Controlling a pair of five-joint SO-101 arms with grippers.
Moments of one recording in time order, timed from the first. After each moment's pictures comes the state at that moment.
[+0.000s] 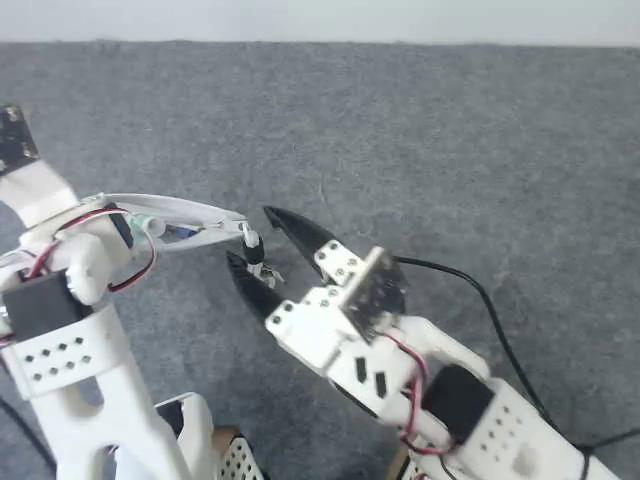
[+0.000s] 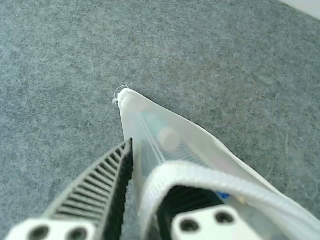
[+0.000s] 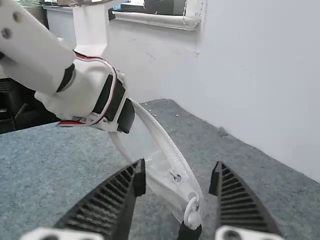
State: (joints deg) left arm -27.3 -44.8 24.1 81.5 12.8; right arm -56.3 -69.4 56.1 26.2 -0.5
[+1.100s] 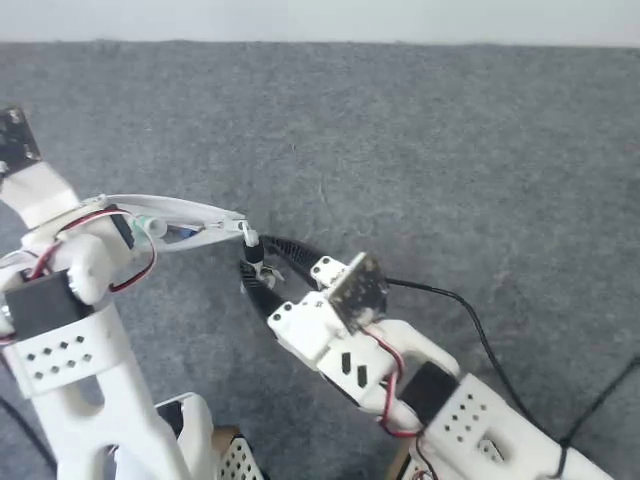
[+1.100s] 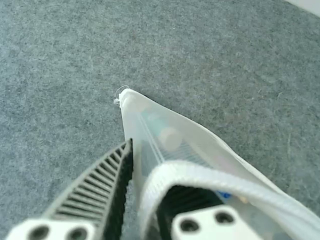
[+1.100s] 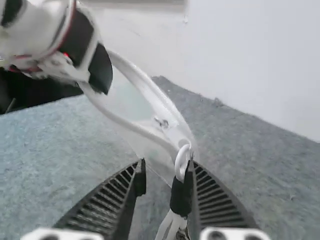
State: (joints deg) left arm -27.3 -44.8 26.0 80.2 12.8; right arm -53.8 -64.0 74.1 7.2 -2.9
